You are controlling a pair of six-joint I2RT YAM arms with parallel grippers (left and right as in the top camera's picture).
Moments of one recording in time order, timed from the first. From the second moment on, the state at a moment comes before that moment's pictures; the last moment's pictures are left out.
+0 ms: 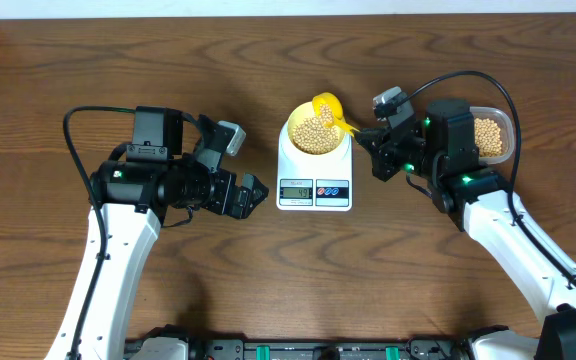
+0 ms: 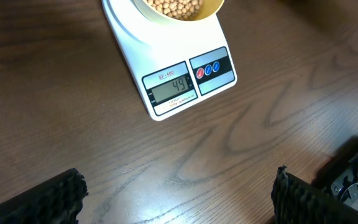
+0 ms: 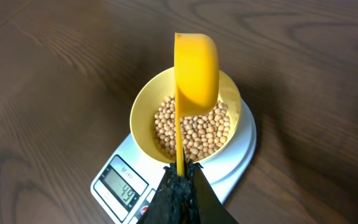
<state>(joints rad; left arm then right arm) -0.10 1.28 1.12 -1.00 0.54 0.20 0.28 1.45 0.87 -0.04 -0.50 -0.03</state>
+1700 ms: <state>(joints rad) -0.10 1.28 1.12 -1.00 0.54 0.20 0.09 1.43 0.87 0.06 -0.65 0.37</state>
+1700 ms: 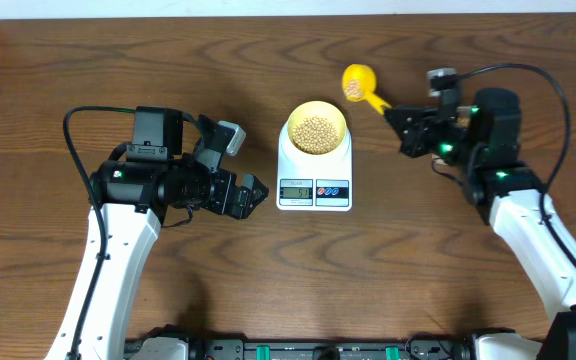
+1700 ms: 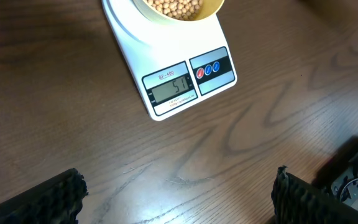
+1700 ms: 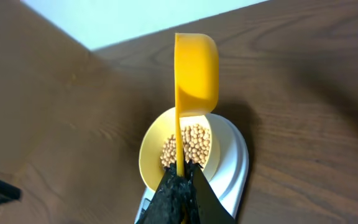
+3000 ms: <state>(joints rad) -0.10 1.28 1.12 -1.00 0.54 0.20 -0.60 1.41 0.87 -0.38 -0.97 0.36</state>
